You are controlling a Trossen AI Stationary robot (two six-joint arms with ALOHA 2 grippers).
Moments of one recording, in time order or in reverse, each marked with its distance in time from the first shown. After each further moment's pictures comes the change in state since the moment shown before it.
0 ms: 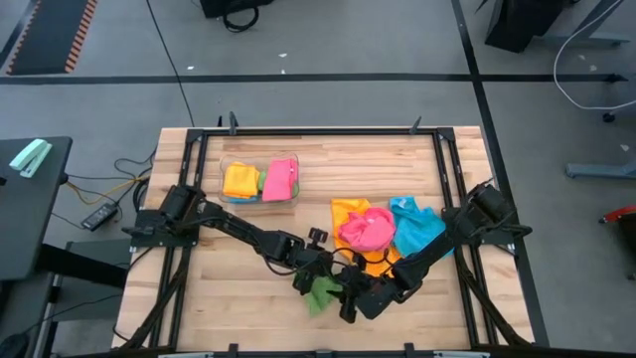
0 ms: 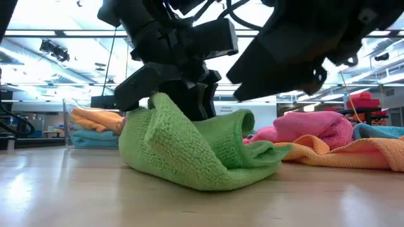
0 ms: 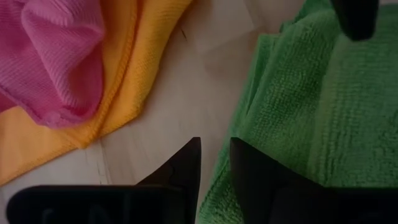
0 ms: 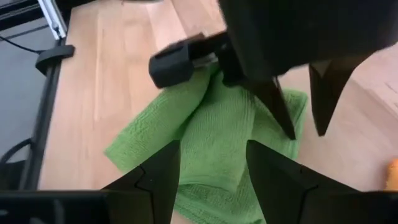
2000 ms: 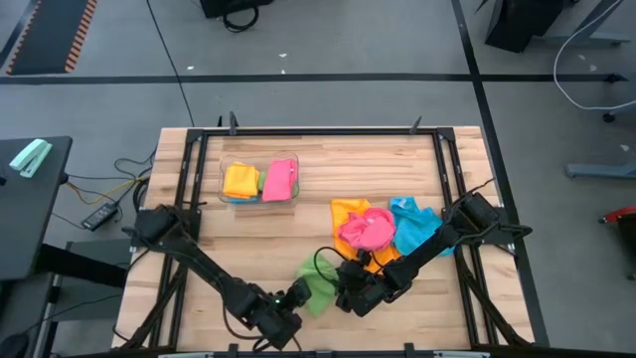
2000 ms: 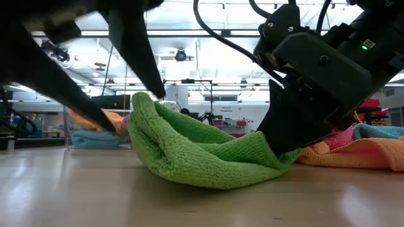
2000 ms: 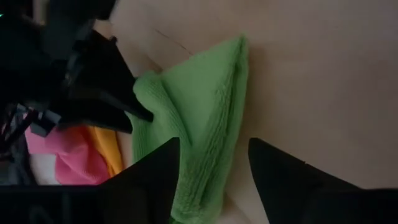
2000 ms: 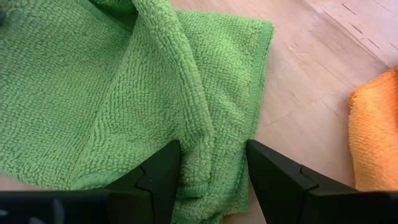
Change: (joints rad) left arm -0.394 -0.023 0.039 -0.131 -0.328 0.326; right arm -0.047 0.130 0.000 -0.143 0.005 0.183
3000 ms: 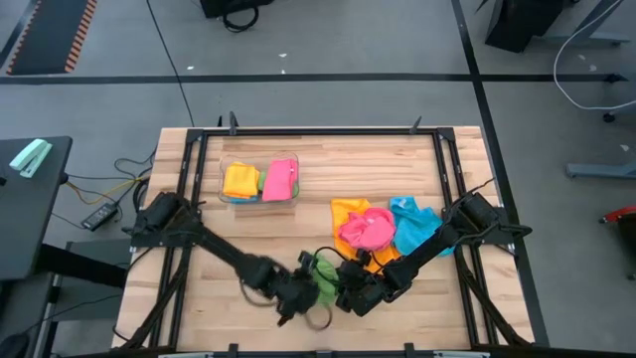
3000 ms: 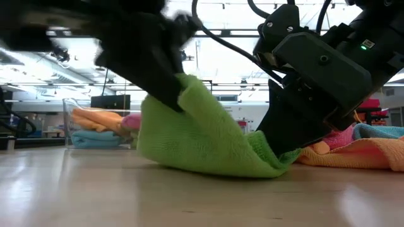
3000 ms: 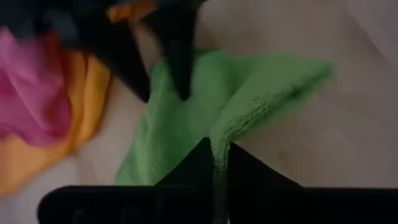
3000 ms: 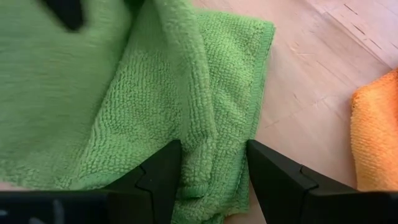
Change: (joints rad) left arm 0.186 -0.047 0.002 0.012 0.222 -0.369; right arm 0.000 0.001 0.001 0.003 -0.007 -0.009
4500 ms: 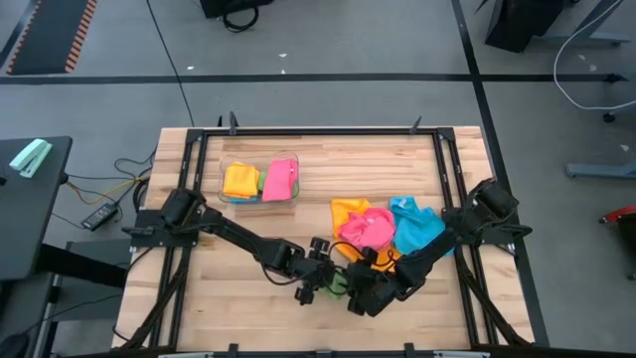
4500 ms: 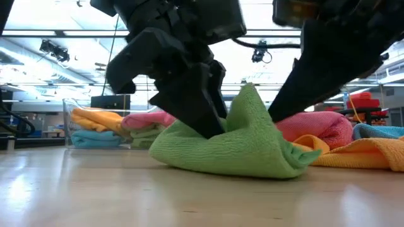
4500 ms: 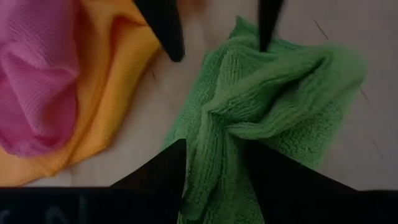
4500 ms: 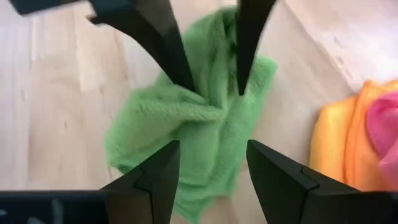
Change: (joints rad) left arm 0.152 0.086 0.001 0.144 0.127 -0.040; right arm 0.044 -0.183 -0.003 -0.160 -0.041 -0.116
